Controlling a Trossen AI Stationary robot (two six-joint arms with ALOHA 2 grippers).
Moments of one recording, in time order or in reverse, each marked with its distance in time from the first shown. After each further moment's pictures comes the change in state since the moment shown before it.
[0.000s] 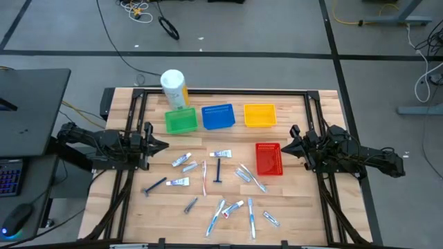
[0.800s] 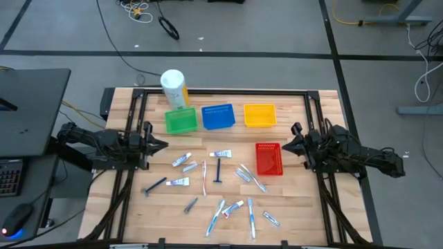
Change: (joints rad) left arm 0.000 0.000 0.000 0.043 0.000 0.039; right arm 0.000 0.000 0.000 0.069 0.027 -0.060
